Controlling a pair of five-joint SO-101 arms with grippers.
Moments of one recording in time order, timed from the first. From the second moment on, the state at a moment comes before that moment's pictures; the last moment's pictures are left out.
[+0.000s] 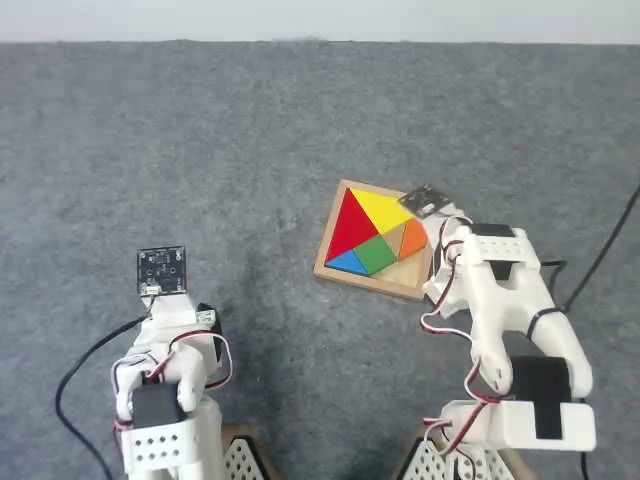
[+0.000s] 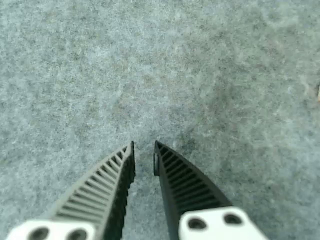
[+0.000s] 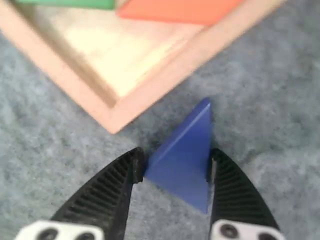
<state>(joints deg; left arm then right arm) -14.8 -102.9 97.1 72.0 3.7 -2.0 -3.9 42.8 57.3 34.4</state>
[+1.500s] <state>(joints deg) -14.8 -102.9 97.1 72.0 3.7 -6.2 0.6 28.8 65.7 13.1</state>
